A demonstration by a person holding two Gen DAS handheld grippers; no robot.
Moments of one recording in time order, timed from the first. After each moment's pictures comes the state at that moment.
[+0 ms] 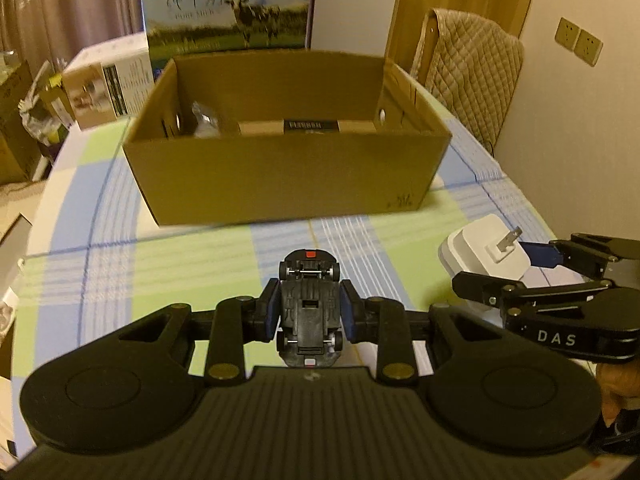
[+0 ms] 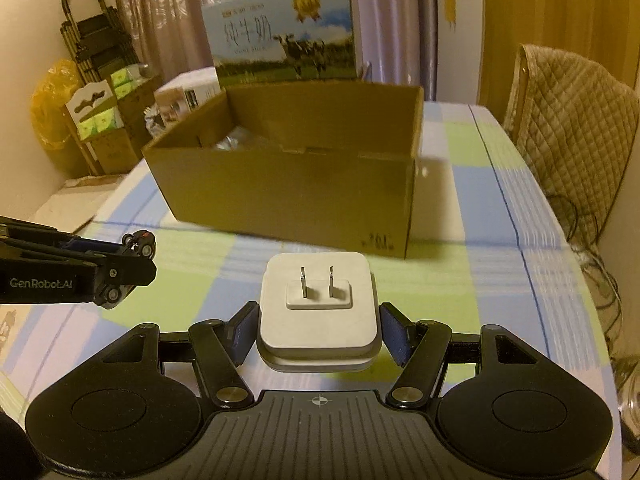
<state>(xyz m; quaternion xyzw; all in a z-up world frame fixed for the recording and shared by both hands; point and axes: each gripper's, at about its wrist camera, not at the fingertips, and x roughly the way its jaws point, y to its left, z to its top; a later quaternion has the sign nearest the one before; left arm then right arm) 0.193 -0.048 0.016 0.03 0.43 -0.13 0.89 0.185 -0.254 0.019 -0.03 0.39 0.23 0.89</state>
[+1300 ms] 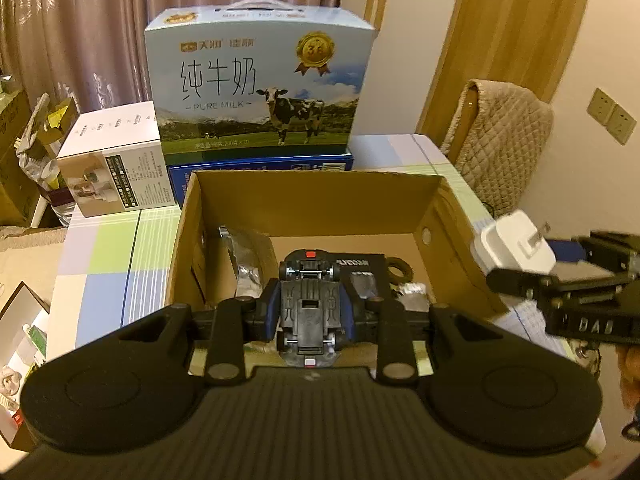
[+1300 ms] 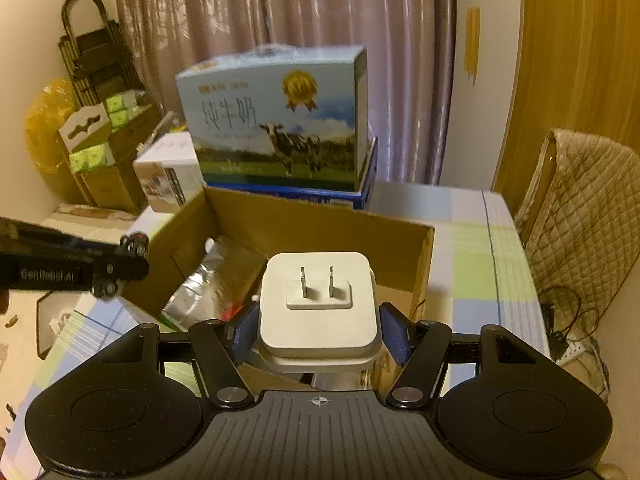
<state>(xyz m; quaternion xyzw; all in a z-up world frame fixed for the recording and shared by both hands) 0.360 -0.018 0.081 0.00 0.41 -0.12 0.90 0.346 -0.221 0.093 -0.05 0.37 0.24 0.90</state>
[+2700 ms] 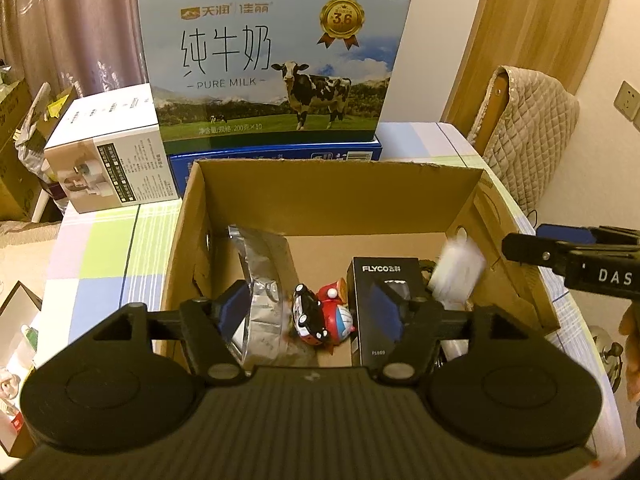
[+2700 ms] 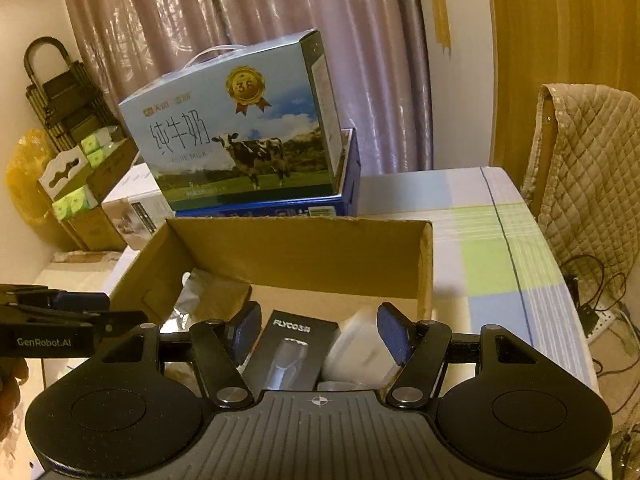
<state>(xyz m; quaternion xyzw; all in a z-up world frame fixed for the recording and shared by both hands) 0.399 -0.015 0.044 0.01 0.43 -0.11 0.90 0.395 -0.230 0.067 0.03 0.38 0.21 0.90</state>
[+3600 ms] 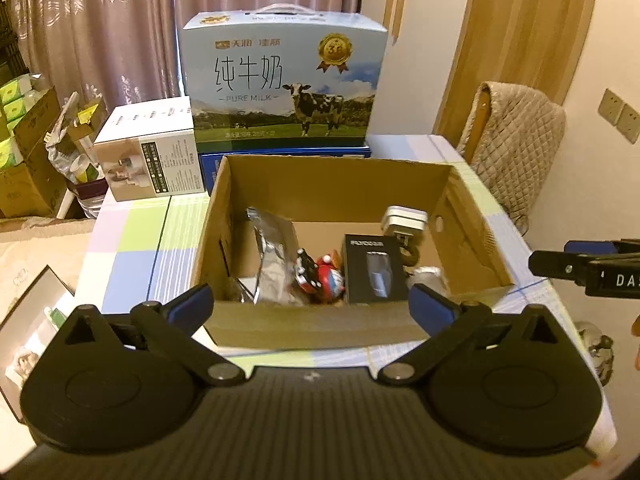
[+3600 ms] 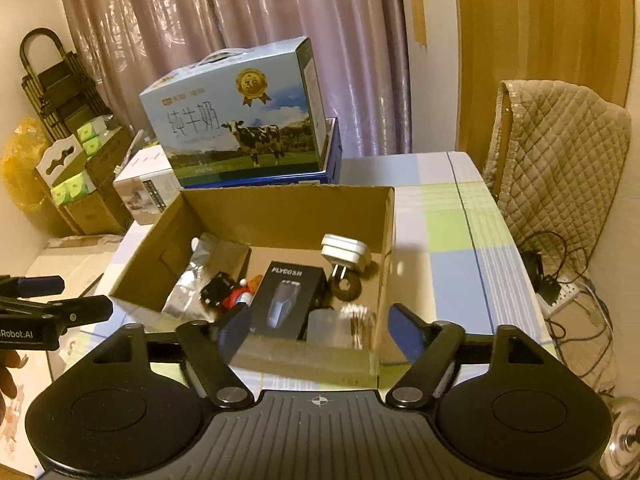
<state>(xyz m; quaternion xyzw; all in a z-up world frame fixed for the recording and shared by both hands) 0.296 -0.009 0.088 0.00 0.39 -0.09 0.92 0.299 -0.259 0.112 0.02 0.39 0.19 0.90</state>
